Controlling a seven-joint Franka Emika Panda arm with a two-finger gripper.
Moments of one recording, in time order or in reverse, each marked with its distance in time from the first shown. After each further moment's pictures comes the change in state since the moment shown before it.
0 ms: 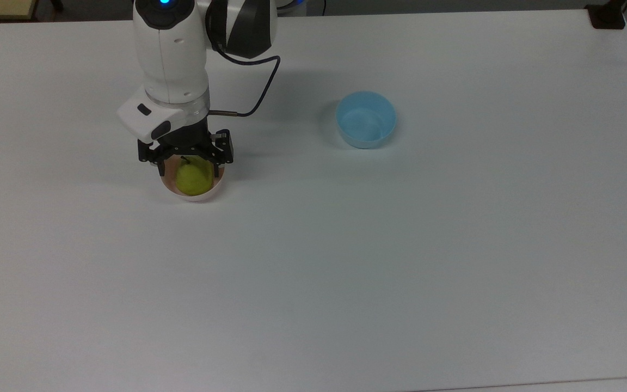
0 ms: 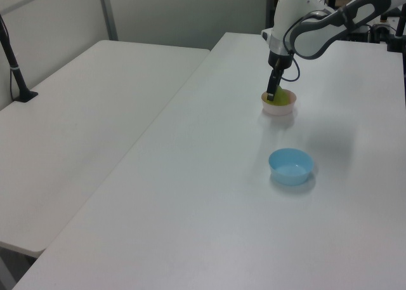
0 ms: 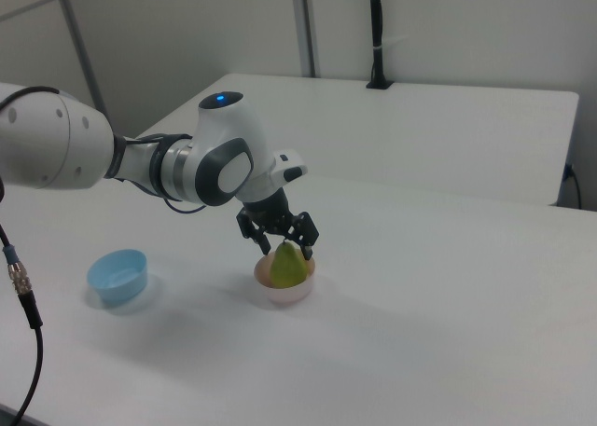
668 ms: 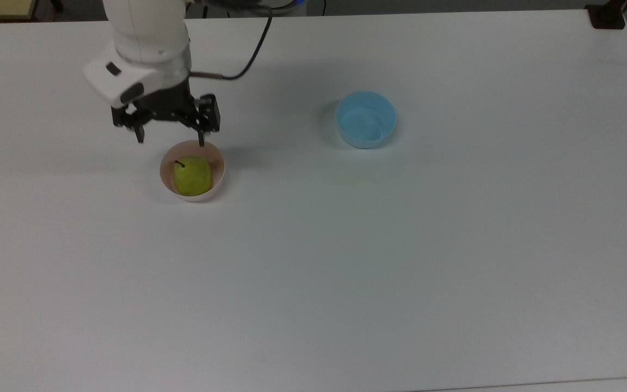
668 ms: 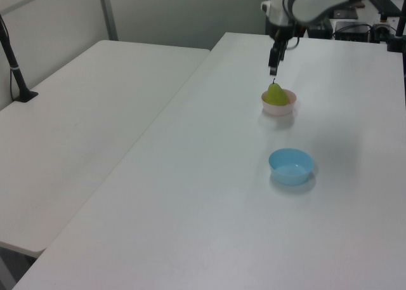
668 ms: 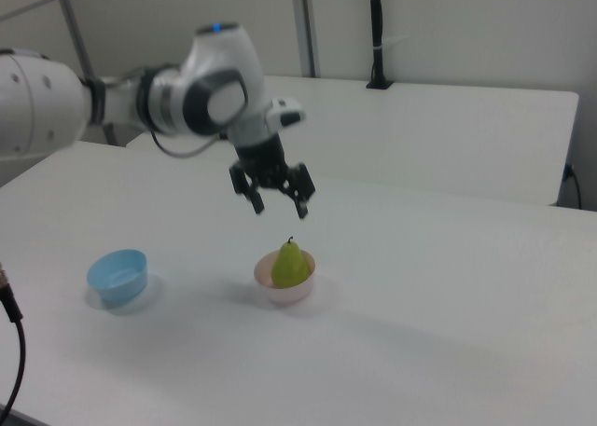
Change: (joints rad) arm -0.002 -0.065 -0.001 0.207 0.000 -0.355 0.003
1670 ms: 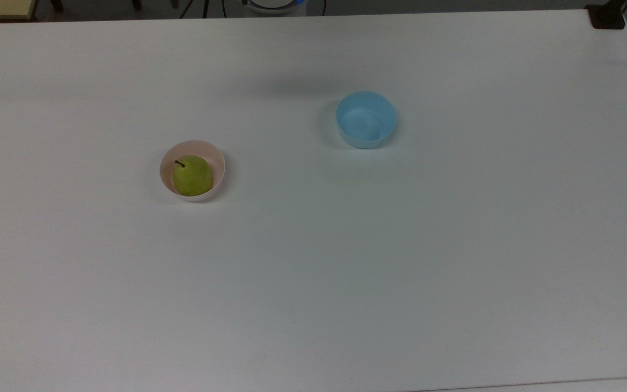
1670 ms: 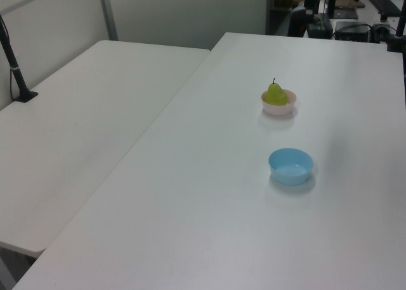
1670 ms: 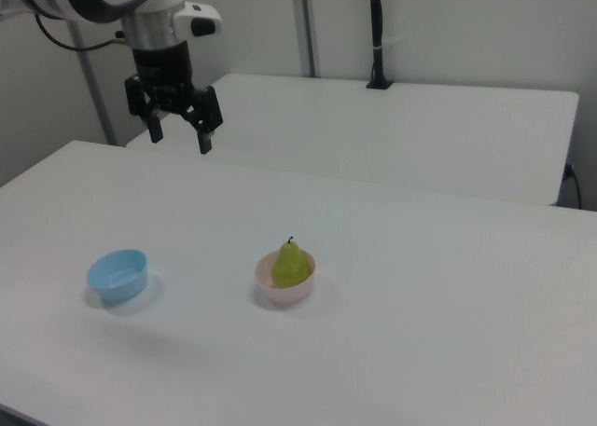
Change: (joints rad) arm 0.098 -0.280 -0.036 0.108 0.176 -0.474 0.003
